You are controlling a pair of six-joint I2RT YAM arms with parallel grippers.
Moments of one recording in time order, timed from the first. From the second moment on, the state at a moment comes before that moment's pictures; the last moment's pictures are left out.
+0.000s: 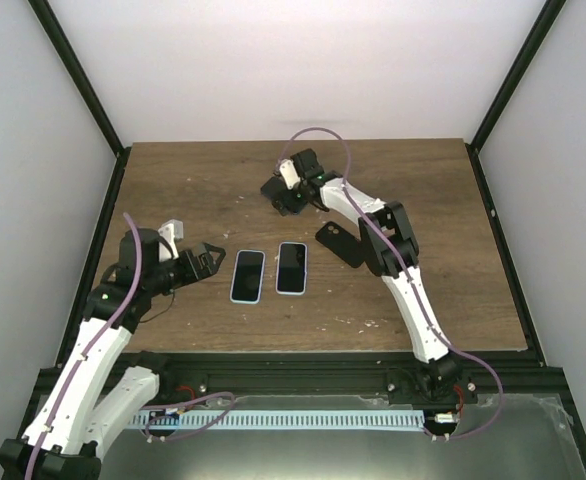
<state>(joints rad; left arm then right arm) -0.25 0.73 0.77 -0.70 0.32 -0.61 0.51 2.51 2.09 -0.44 -0.18 -0.18</state>
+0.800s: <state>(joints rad) -0.26 0.70 0.74 -0.68 0.37 -0.64 0.51 2.46 2.02 -0.48 -0.09 -0.20</state>
